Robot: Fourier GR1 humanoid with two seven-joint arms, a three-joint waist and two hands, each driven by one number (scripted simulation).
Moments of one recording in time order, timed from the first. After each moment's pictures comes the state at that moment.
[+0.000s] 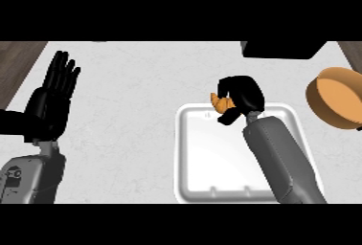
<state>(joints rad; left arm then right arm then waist) -0.29 0.19 0.11 -1.56 0.12 0.07 0.06 -0.65 -0.06 0.08 -0.92 1.10 -0.07 0.07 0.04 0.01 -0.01</state>
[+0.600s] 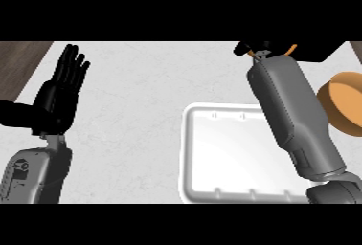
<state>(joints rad) -0.34 0.18 0.08 -1.54 0.12 0.06 0.07 -1.07 -0.12 -0.09 -0.76 1.39 -0.24 0.88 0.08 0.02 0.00</state>
